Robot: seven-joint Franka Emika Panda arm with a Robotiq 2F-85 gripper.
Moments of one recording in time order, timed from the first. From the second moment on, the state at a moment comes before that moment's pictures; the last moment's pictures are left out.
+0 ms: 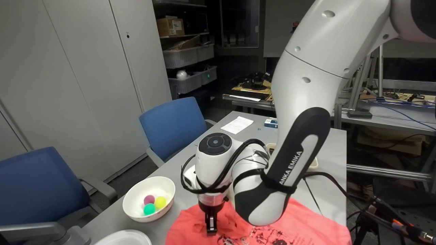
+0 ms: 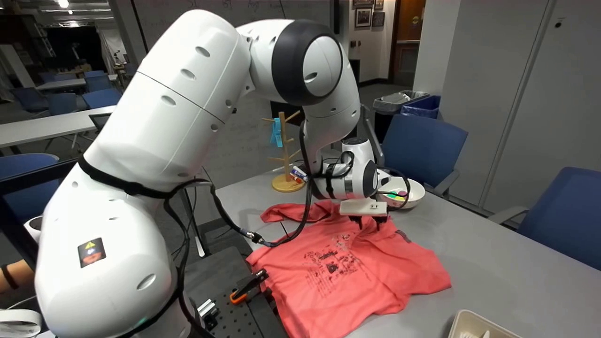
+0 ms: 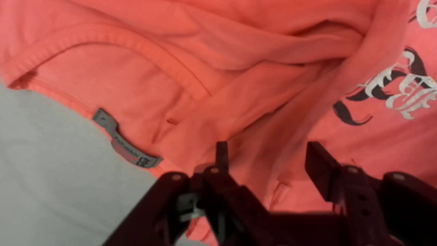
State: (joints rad) arm 0.14 0.78 0.04 -1.94 -0.54 2.89 0.00
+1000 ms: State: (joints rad) arm 0.35 0.57 -0.24 -2.14 -0.61 2.89 0.07
